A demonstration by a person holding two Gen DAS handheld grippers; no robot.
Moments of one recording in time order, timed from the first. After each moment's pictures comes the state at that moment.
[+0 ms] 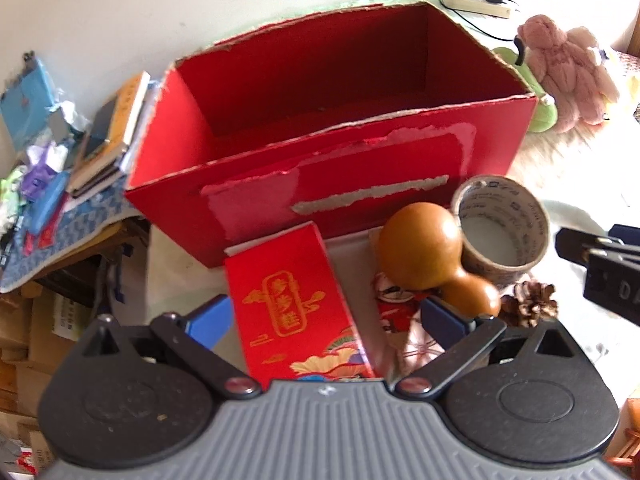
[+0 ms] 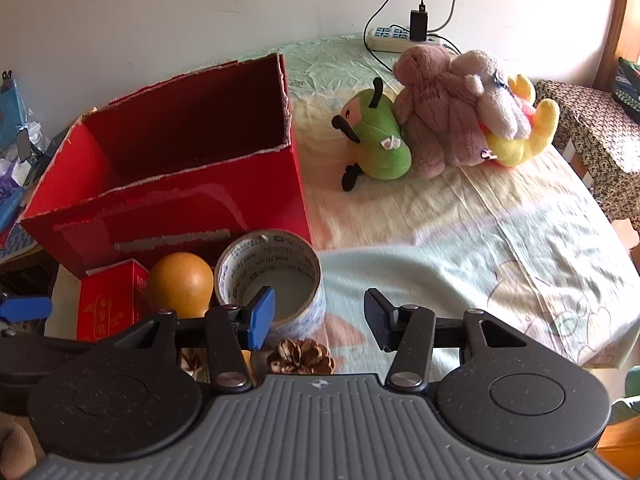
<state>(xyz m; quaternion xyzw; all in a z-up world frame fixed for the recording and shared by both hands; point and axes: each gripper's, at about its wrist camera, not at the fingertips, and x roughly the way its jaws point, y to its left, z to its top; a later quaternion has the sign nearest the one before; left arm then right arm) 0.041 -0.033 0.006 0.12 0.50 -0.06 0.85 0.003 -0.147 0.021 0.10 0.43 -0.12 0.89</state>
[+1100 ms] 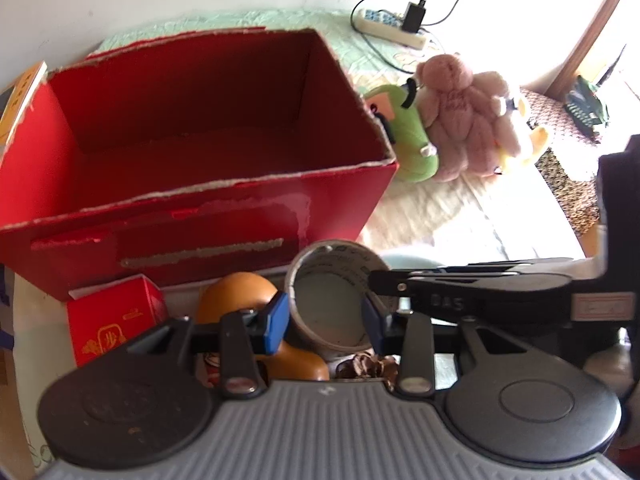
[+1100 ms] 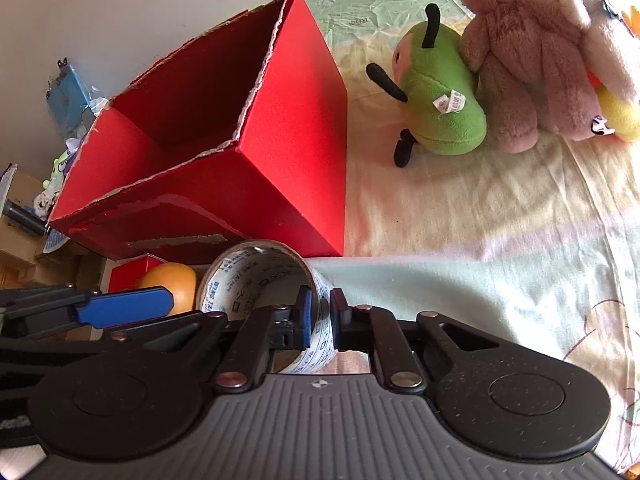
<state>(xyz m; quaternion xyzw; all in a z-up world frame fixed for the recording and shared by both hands) 0.071 -0.090 0.011 0.00 0.51 -0.19 0.84 0.061 -0.224 -0.026 0.20 0.50 0.07 0.84</state>
